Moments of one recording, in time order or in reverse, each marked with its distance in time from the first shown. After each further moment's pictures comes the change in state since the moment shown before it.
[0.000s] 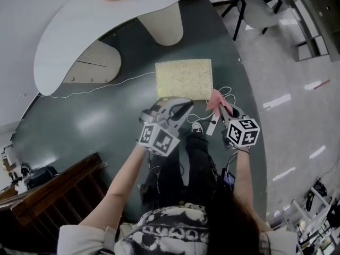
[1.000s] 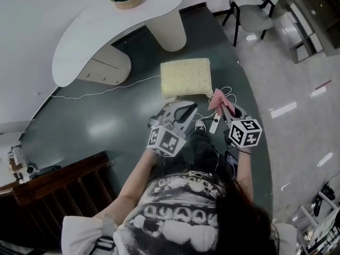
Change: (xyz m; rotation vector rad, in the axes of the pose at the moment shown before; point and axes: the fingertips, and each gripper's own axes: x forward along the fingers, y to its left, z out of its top) left arm -0.054 -0.083 0.100 -0.039 -0.012 0.109; right arm -0.135 0.044 0.000 -0.029 -0.134 0.043
